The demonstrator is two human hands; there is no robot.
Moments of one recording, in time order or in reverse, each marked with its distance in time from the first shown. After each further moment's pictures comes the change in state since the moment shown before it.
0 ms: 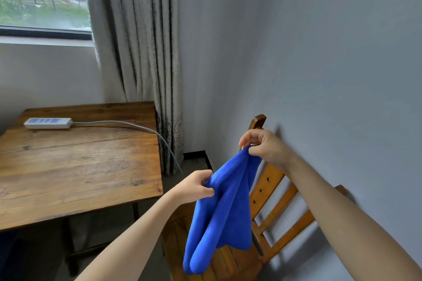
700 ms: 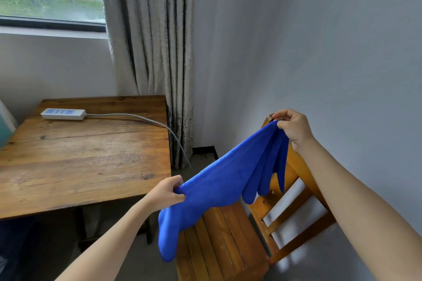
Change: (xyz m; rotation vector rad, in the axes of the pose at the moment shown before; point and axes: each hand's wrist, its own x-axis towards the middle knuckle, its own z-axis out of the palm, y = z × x) left_hand -0.041 -0.064 -0.042 0.170 0.145 -0.212; right_hand 0.055 0.025 -0.026 0.224 0.523 0.137
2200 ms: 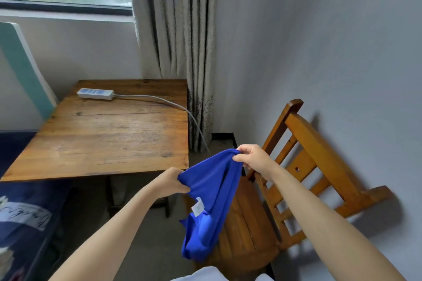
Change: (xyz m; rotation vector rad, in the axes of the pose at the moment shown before) left_hand -0.041 0.004 0.004 -0.048 -0.018 -0.240; right_hand -0.084 0.050 0.080 -0.153 -0.727 0.100
